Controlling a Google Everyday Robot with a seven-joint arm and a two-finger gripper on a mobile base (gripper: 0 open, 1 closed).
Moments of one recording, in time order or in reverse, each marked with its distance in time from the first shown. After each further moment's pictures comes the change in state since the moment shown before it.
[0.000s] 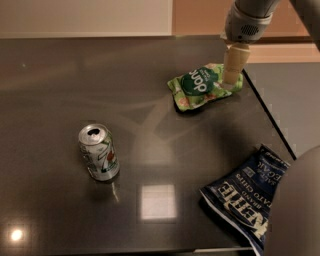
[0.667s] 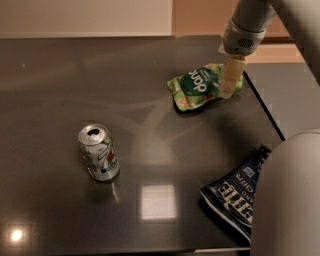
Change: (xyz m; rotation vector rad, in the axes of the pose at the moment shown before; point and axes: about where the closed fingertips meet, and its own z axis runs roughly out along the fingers) arm 0.009 -0.002 0.040 -0.081 -0.015 0.023
